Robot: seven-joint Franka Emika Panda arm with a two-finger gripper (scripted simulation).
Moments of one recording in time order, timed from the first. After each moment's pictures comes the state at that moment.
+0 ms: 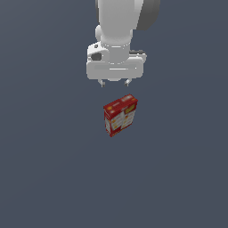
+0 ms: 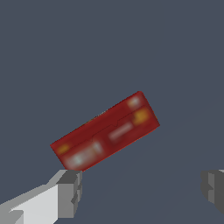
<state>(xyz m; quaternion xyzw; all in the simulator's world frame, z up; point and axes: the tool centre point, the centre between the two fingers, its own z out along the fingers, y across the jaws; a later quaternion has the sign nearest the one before) -0.081 0.003 0.315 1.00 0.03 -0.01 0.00</state>
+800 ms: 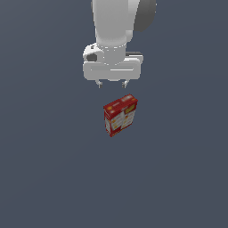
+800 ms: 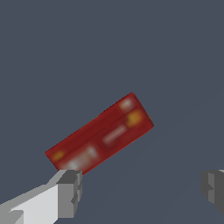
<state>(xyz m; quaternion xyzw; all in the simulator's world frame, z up) -0.078 -0.007 0.313 1.00 0.00 -0.01 0.00</state>
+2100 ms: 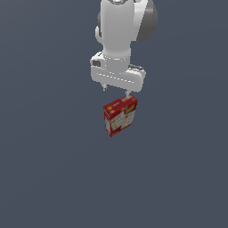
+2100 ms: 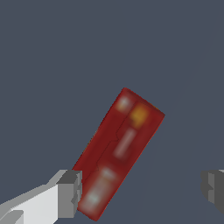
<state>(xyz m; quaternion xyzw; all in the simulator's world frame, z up) -0.075 0.009 0.283 0.98 -0.20 0.00 0.00</state>
